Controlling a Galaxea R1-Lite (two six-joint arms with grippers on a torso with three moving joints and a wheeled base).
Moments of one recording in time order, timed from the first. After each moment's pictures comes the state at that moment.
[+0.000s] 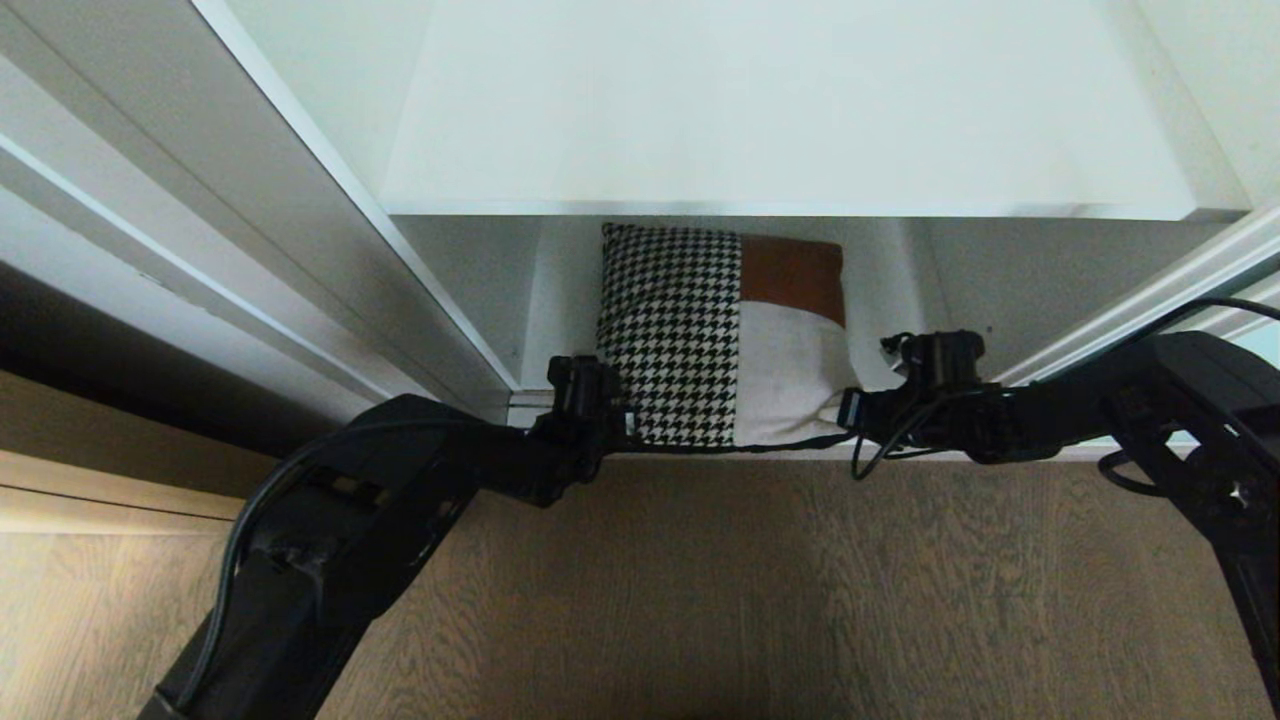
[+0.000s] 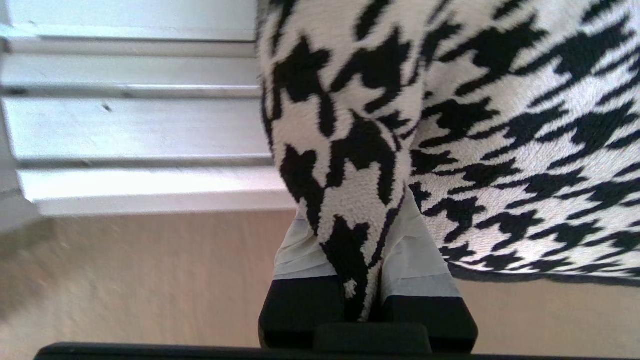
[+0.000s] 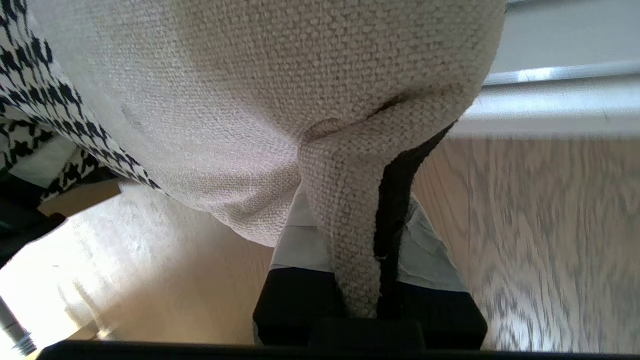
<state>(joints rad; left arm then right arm) -0.40 2.66 -1.86 -0.47 0.26 -0.17 0.11 2.44 -1.64 -0.33 0.34 0.45</state>
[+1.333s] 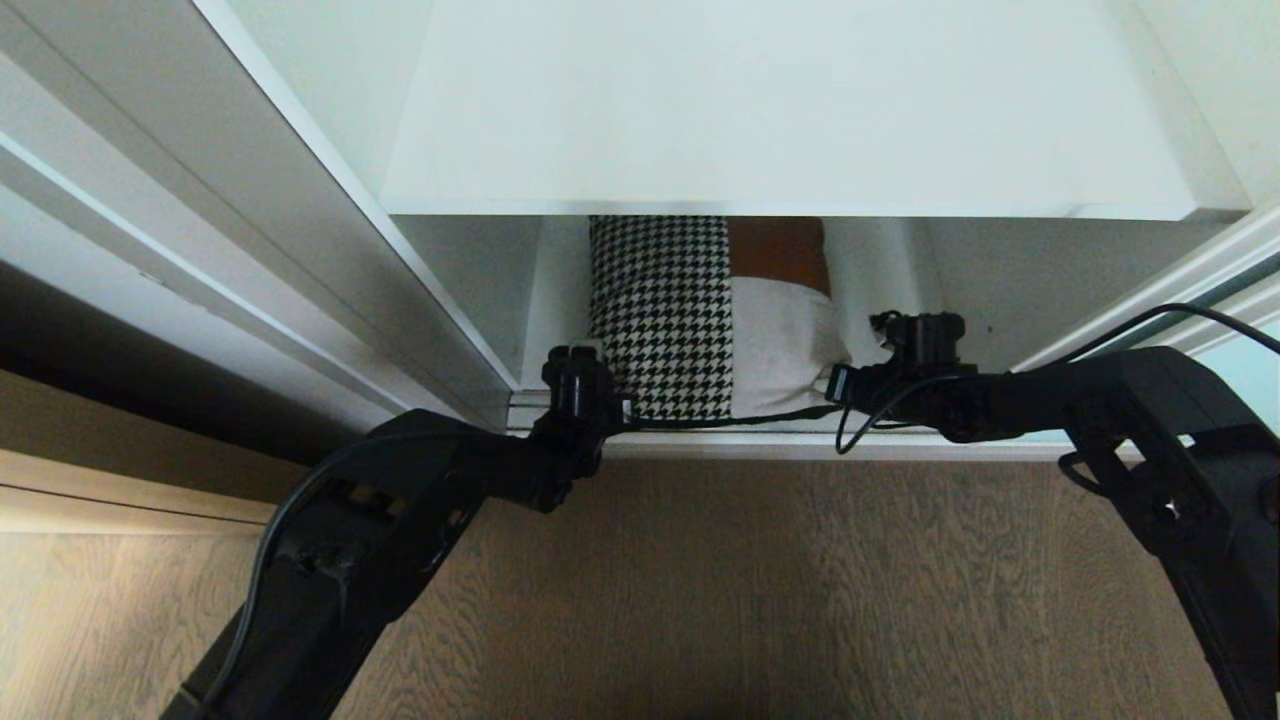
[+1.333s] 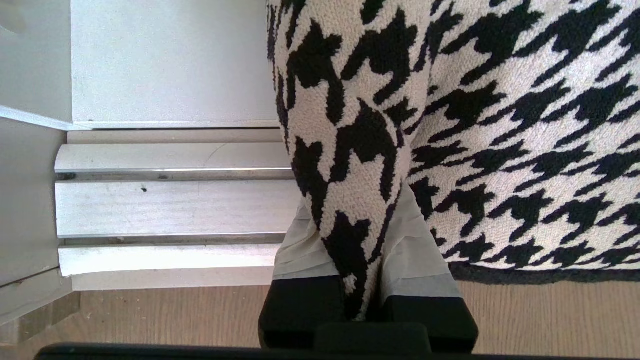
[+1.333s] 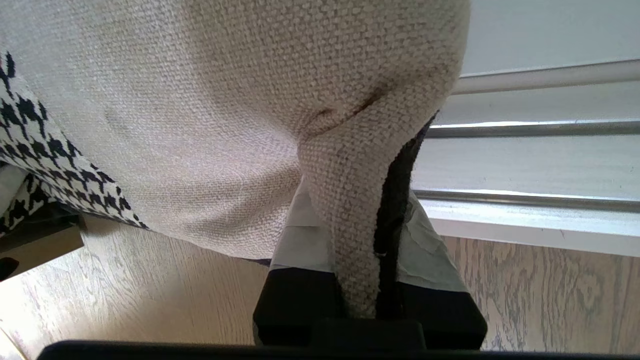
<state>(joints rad) -0.38 2.73 -1.94 -0.64 0.31 -0.08 0.10 2.56 -1.92 -0.27 0.24 0.41</state>
